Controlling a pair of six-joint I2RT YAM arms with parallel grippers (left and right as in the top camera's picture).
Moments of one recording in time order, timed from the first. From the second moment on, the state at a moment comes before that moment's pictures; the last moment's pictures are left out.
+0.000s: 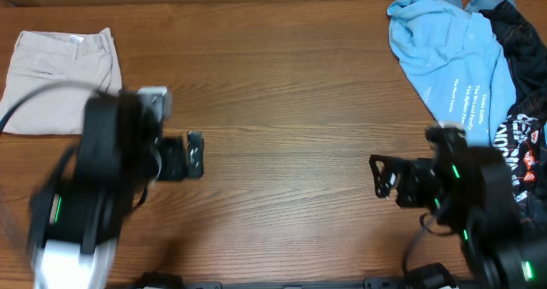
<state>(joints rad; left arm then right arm) -0.16 1.01 1.35 -1.20 0.05 -0.18 0.27 0.73 1.03 -1.03 -0.10 0.40</state>
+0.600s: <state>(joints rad) -0.16 0.63 1.08 -1.13 -0.11 -0.18 0.29 0.57 0.91 -0.98 0.01 0.41</state>
